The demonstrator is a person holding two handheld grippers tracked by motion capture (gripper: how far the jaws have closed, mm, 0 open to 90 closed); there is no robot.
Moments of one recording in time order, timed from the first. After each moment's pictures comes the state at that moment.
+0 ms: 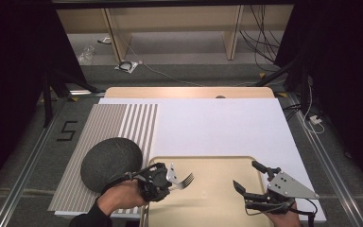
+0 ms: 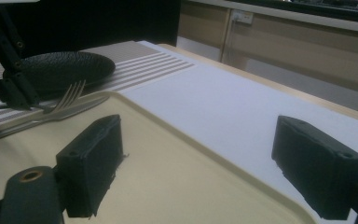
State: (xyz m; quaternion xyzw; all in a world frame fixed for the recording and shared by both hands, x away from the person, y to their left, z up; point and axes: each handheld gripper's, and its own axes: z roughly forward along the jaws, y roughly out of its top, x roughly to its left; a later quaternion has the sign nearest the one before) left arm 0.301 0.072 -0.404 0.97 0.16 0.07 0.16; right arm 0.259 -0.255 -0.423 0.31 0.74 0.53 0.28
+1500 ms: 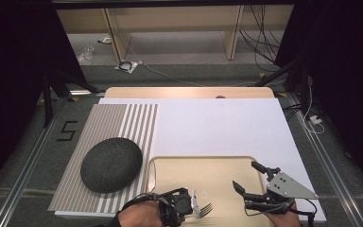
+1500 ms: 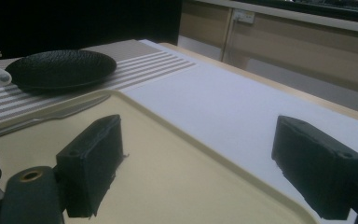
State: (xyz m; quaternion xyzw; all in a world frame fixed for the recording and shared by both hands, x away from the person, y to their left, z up) left arm 0.264 0.024 -0.438 0.99 0.10 0.01 0.13; right arm 0.259 -0.254 -0.423 0.31 0.74 0.53 0.28
